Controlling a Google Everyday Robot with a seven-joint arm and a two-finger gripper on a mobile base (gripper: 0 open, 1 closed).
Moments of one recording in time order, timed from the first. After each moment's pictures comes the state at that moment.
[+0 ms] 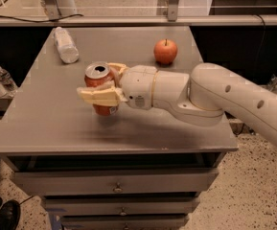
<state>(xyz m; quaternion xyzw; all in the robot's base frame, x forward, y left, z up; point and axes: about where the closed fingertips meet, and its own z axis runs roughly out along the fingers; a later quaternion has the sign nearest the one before) 0.511 0.102 0.928 -0.46 0.56 0.40 0.57</state>
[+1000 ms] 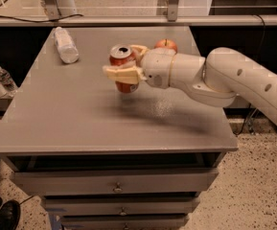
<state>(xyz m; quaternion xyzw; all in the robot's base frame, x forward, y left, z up) 0.587 0.050 0.932 -0.45 0.57 0.35 0.60</state>
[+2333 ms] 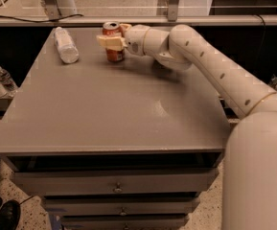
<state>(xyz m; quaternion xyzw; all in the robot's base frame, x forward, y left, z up) 0.791 0.086 0.904 -0.40 0.59 0.34 0.61</state>
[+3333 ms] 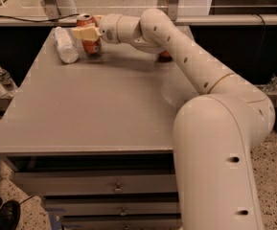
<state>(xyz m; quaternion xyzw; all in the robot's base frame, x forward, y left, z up) 0.819 0.176 0.917 -0.43 0.59 0.37 0.57</state>
